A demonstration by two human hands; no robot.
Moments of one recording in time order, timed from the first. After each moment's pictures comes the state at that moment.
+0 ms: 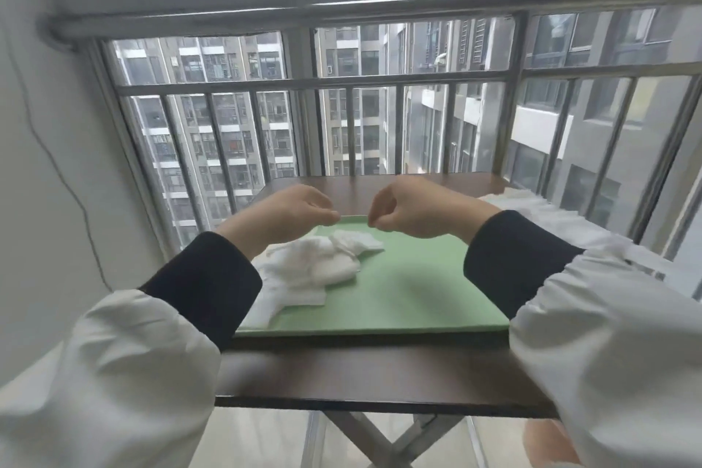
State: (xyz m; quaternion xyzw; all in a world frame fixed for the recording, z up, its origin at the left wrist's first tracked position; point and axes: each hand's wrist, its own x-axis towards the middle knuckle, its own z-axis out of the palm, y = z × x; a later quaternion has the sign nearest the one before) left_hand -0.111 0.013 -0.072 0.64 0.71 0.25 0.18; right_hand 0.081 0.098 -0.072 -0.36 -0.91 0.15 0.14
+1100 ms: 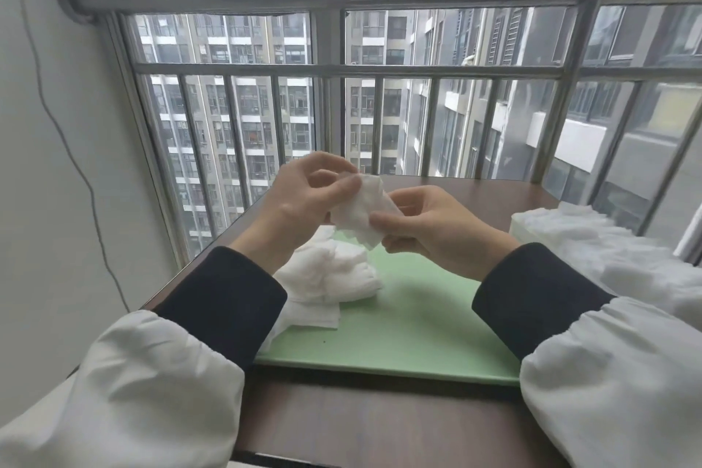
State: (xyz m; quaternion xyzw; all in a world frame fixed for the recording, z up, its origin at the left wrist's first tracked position) left_hand -0.124 0.036 -0.102 0.55 0.51 0.62 0.24; right_hand 0.059 0.120 -0.114 -0.19 -0.75 0.57 0.28
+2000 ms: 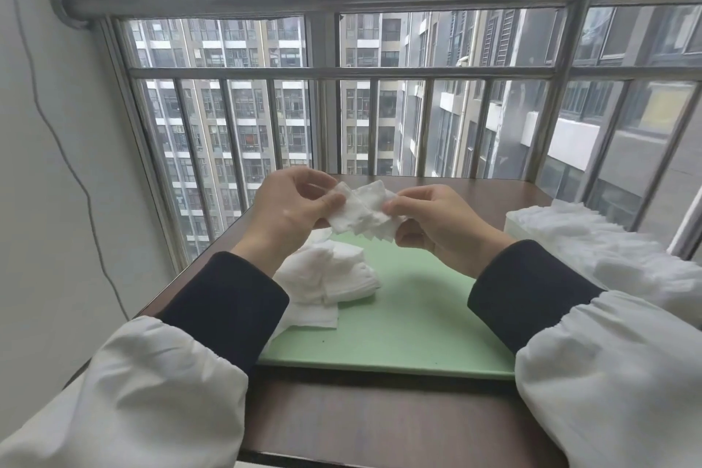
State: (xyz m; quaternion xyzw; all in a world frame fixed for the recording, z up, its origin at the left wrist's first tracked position) left_hand -0.127 0.035 -0.107 0.50 0.57 0.62 0.21; right_hand 0.059 0.122 -0.111 -0.29 -0.68 0.58 0.35
